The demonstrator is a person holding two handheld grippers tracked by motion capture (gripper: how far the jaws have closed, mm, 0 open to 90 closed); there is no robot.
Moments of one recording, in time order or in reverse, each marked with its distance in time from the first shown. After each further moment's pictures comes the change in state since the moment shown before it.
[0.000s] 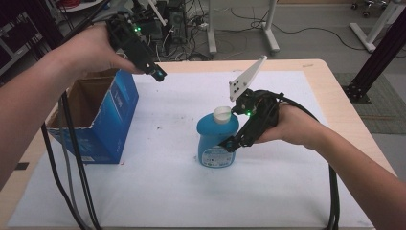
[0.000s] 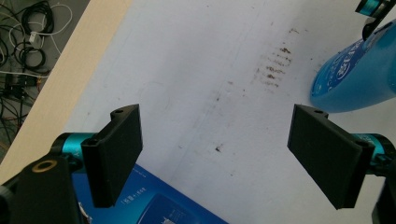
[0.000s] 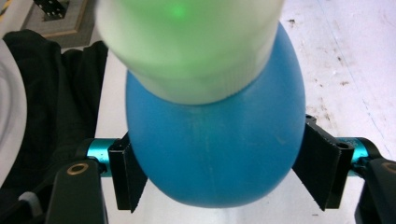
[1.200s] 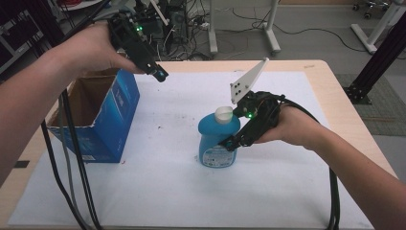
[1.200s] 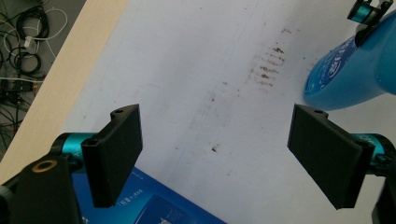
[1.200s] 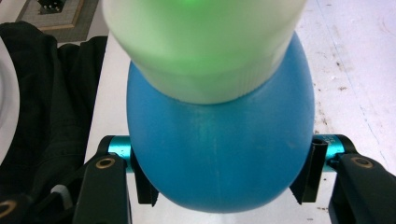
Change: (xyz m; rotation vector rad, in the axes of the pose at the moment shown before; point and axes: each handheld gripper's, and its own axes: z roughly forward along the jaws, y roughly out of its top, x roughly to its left) left arm -0.002 -0.001 -0.002 -0.011 -0.018 0.016; right arm 0.001 -0.001 0.002 -0.005 -0.008 -0.046
